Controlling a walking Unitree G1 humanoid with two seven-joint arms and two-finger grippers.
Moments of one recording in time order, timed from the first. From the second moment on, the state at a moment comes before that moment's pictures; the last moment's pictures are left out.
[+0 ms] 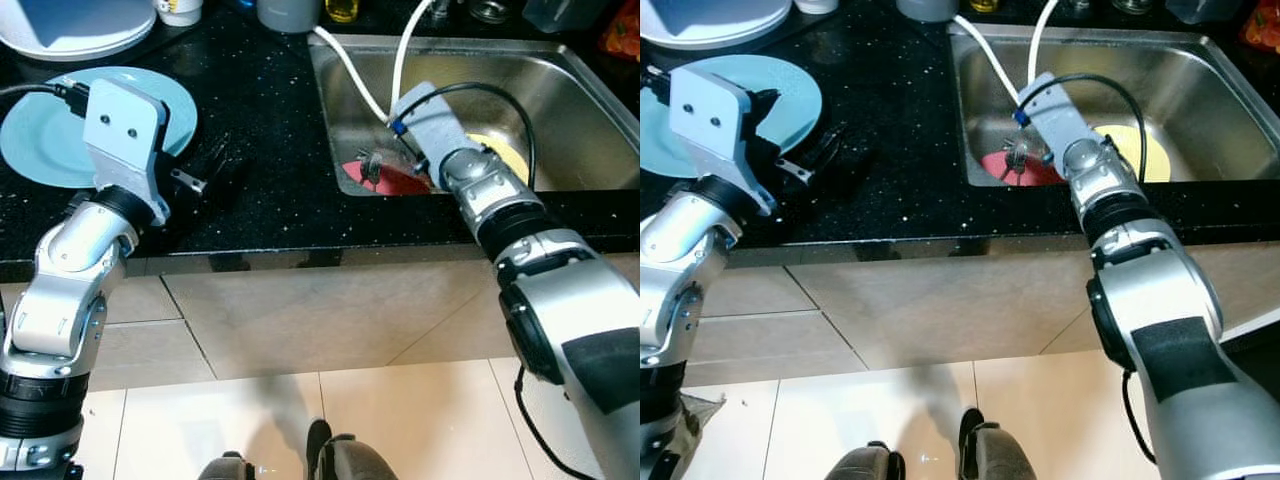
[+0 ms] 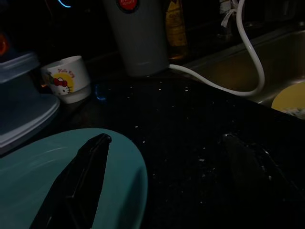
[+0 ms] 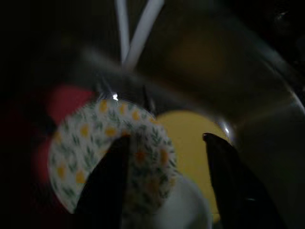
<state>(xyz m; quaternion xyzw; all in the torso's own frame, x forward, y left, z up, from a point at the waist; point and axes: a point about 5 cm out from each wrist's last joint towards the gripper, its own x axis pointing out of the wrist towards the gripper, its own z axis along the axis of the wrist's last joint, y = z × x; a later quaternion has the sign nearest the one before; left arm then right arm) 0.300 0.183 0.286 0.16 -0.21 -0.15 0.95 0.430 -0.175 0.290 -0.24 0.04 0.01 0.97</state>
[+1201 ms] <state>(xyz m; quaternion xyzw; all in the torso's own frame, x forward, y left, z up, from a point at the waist) 0.266 0.246 0.313 0.56 -0.02 -0.21 0.80 0.306 -0.147 0.305 0.24 -0.29 0.56 0.74</state>
